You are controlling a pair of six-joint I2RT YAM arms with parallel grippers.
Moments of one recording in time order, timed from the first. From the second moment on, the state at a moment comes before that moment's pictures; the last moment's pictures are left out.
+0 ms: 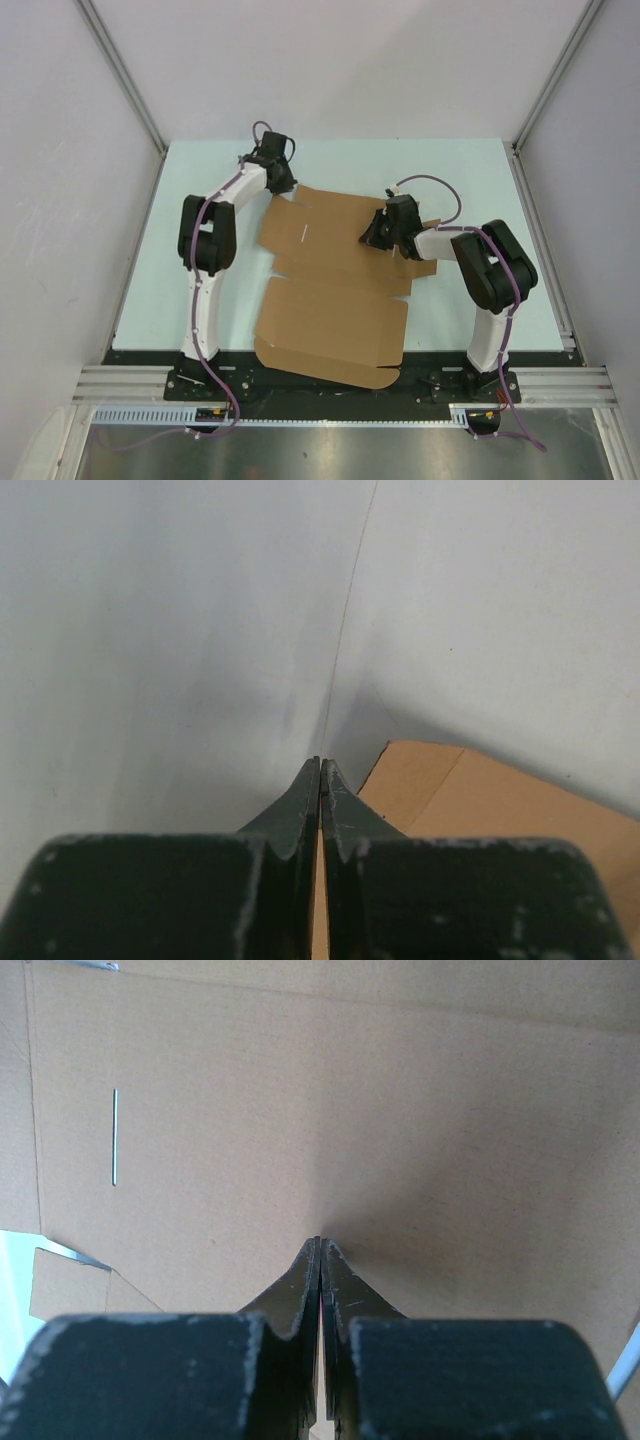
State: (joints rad) left arm -0.28 2.31 1.91 -0.49 -0.08 -0.58; right arm 0.44 1.90 0.97 0.24 -0.19 0.68
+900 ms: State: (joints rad) left arm -0.35 2.21 1.71 -0.27 0.07 -0.57; right arm 0.43 1.90 0.97 0.25 -0.20 0.68
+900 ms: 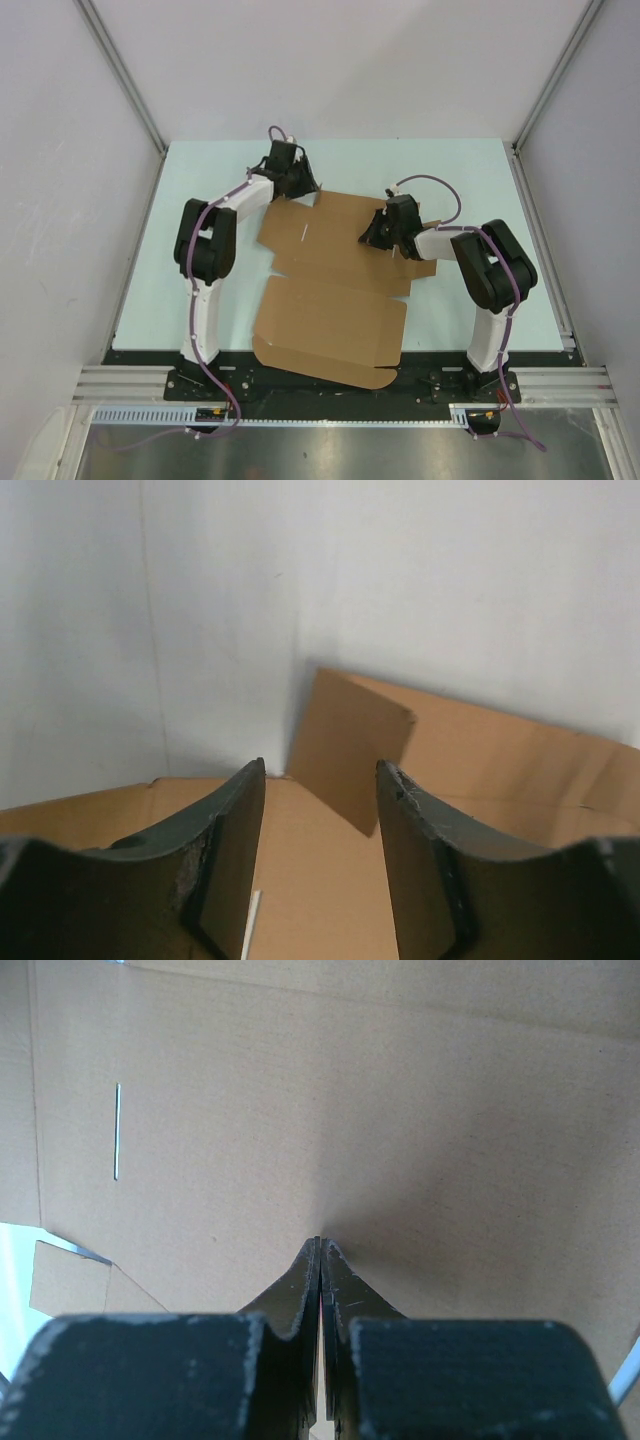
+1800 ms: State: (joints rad) left arm -0.41 2.21 1.75 -0.21 0.08 -0.50; right arm 0.42 1.91 0.97 0.26 -0.23 0.68
